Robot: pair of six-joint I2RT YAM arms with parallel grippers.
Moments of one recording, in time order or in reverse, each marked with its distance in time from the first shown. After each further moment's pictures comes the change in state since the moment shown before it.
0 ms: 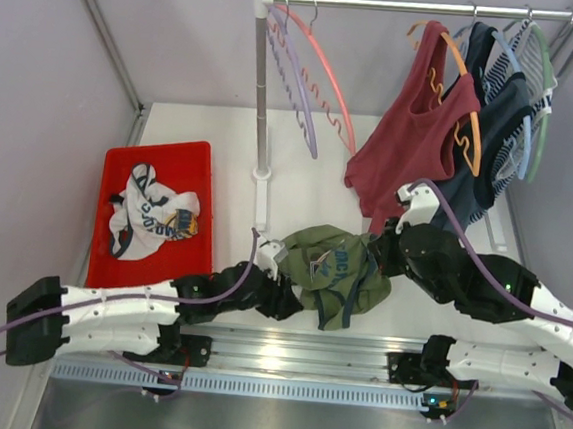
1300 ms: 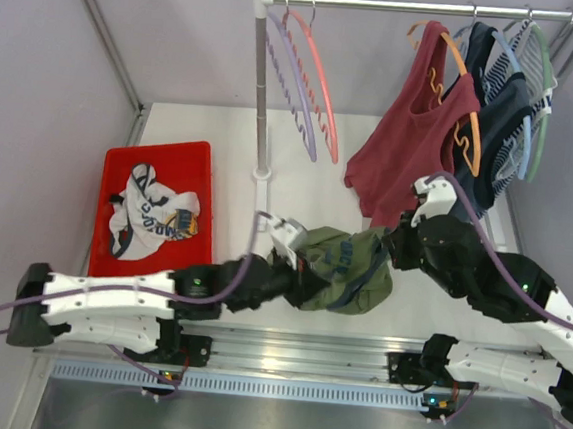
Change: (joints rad) left arm -0.214 0.112 0.308 0.014 -0.229 0.073; right arm -0.113 -0.027 0.025 -0.041 -0.059 -0.061
